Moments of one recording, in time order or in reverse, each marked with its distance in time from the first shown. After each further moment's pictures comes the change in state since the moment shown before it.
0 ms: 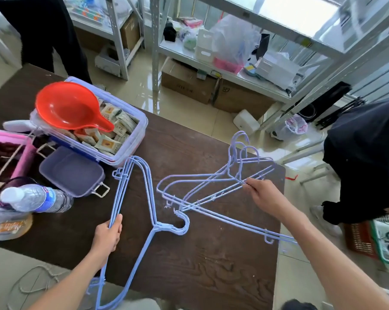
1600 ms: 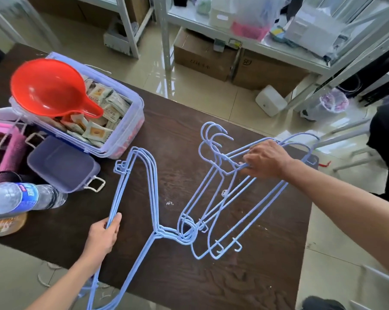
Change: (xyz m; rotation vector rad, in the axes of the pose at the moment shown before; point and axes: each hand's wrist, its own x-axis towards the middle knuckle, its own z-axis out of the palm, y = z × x) left_hand 0.015 -0.013 0.007 0.050 0.046 0.036; right_hand 0.141 0.046 0.020 -0.619 0.112 -0.671
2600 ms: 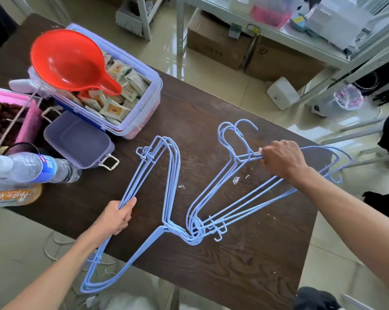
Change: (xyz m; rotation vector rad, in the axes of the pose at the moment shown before) left_hand -0.005 0.010 -0.013 0.078 -0.266 -0.056; right_hand -0.011 -0.043 -0.011 -0.051 -0.218 0.341
